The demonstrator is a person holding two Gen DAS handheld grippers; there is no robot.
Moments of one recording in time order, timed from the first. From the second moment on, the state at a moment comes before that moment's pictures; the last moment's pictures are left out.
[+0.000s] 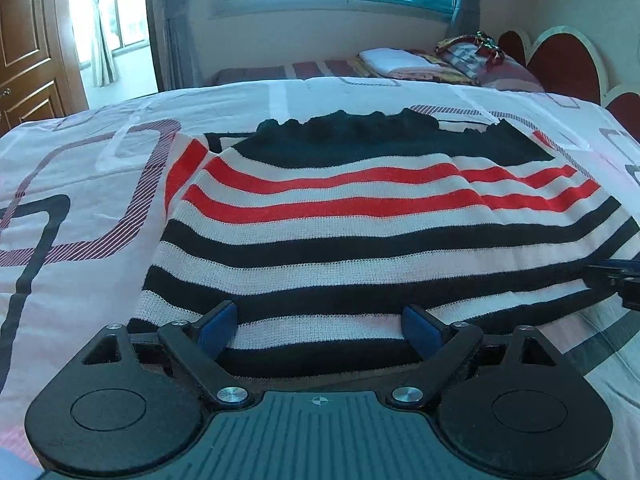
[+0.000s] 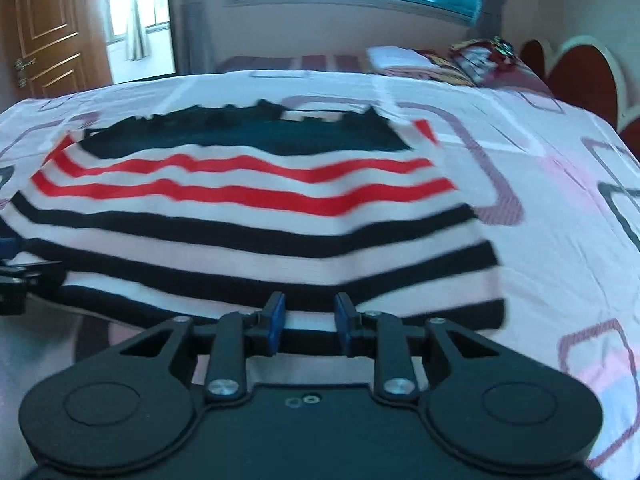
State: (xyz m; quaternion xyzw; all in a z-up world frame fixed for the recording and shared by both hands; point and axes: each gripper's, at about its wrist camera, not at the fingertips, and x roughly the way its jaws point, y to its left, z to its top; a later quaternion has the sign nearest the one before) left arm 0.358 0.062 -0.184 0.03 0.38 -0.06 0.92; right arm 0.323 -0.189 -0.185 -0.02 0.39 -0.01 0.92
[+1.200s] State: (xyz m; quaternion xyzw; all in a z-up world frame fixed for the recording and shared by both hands) left arm 0.438 0.057 -0.174 -0.02 0.39 0.00 0.92; right arm 0.378 -0.165 -0.159 0.00 0.34 0.03 0.94
